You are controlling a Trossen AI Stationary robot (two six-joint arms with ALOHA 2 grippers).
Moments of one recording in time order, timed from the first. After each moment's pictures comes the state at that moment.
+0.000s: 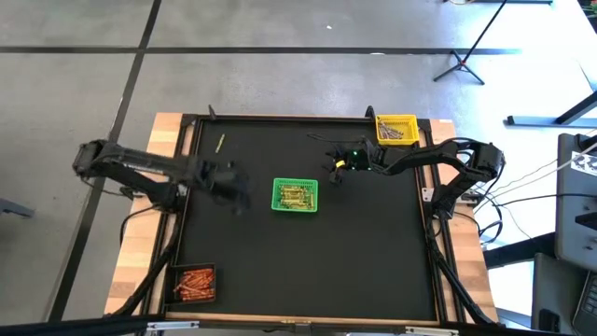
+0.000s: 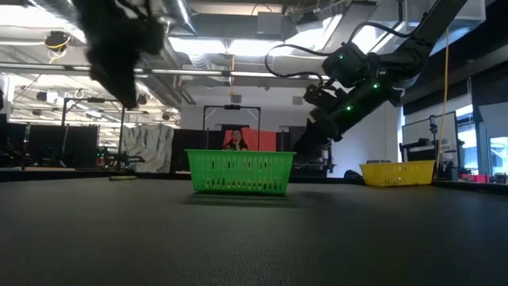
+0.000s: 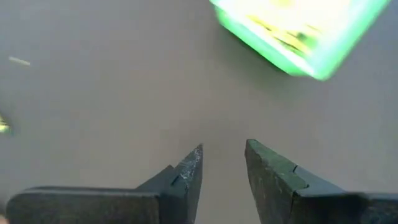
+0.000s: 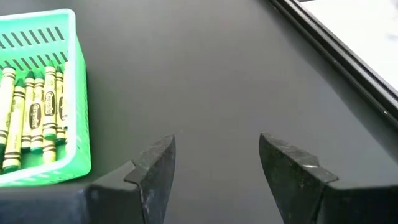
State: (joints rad) left arm -0.09 1.20 0.90 -0.91 -0.24 -0.70; right arm -0.39 1.61 0.68 0.33 -0.03 -0.08
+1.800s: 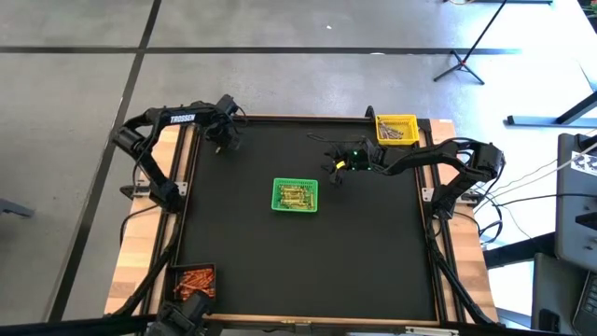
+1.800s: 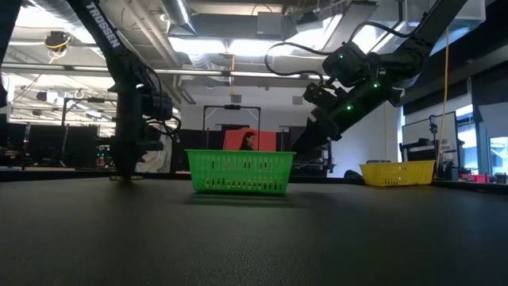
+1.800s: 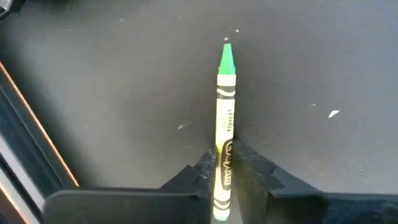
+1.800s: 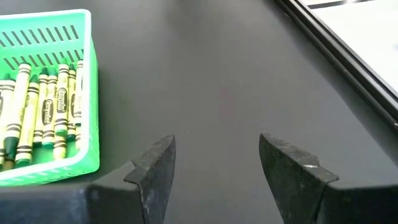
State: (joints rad) left arm 1.03 1.69 0.91 -0.67 -0.13 -0.14; right arm -0.39 1.61 0.68 0.34 -0.06 -0.12
